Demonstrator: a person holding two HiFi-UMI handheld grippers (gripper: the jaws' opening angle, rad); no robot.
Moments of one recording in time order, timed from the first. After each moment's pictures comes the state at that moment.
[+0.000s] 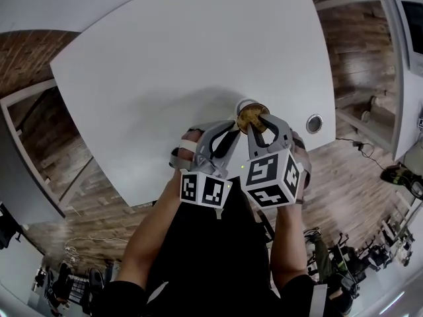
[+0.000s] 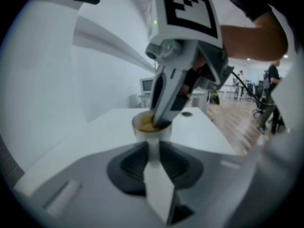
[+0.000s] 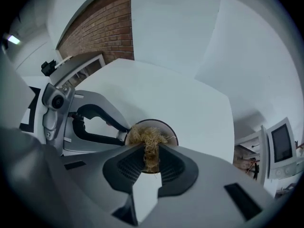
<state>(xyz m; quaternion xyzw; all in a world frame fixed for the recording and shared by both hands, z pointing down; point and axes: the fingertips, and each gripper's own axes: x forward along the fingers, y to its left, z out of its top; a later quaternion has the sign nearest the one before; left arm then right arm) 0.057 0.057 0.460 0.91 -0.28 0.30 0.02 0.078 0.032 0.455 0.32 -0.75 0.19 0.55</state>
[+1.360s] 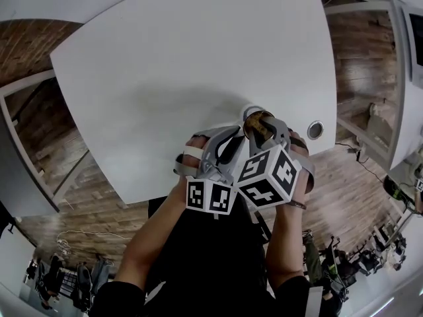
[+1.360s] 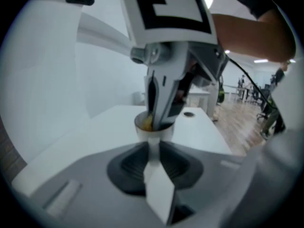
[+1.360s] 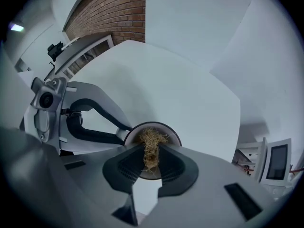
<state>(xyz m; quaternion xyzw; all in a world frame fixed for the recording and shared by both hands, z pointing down) 0.061 0.063 0.460 0.90 -0.30 0.31 0.04 0.076 0.038 0.467 0.24 -0.71 0.17 0.64</state>
